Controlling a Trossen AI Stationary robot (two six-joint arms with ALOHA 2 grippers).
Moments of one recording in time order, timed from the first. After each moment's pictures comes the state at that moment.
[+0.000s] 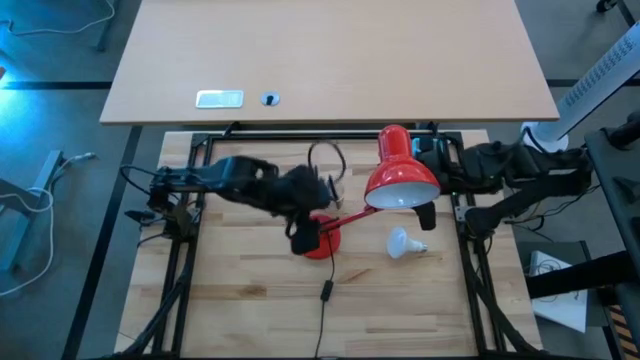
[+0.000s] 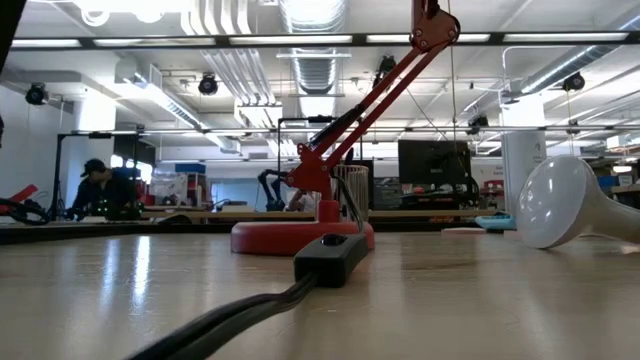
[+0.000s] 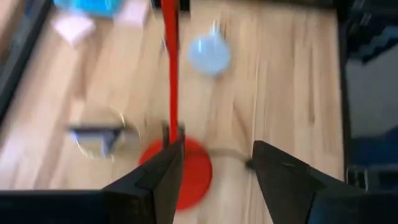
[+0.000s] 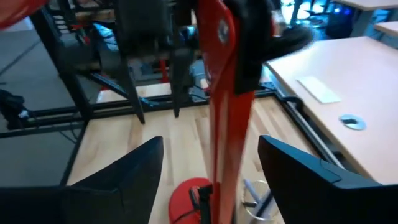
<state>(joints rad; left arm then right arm) -0.18 1.85 2.28 -1.32 -0.16 -0.29 0.25 1.07 1.47 -0.71 0.32 0.15</state>
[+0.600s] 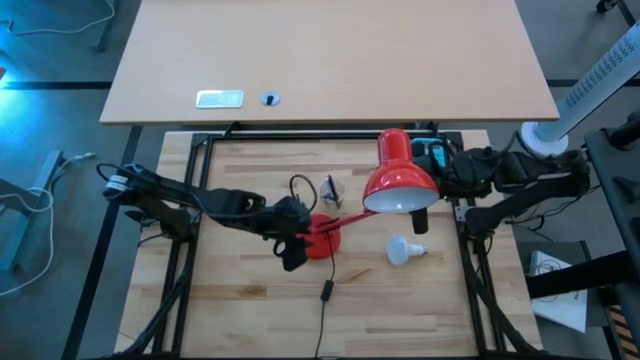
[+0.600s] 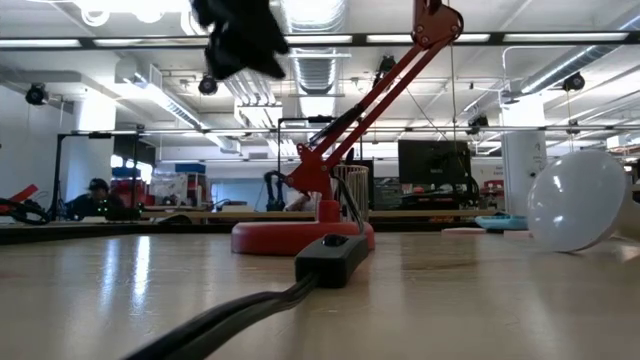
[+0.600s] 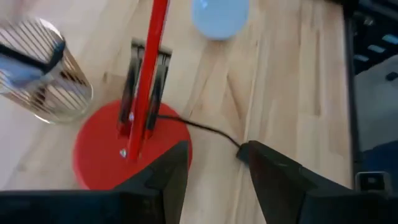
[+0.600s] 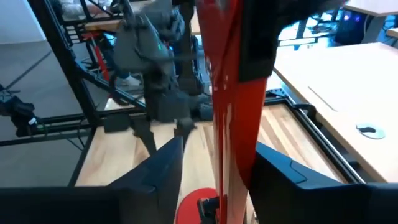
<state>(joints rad) -0.22 1.49 1.27 -0.59 -0.12 -0.48 0.23 1.07 1.37 -0.57 0.28 0.15</state>
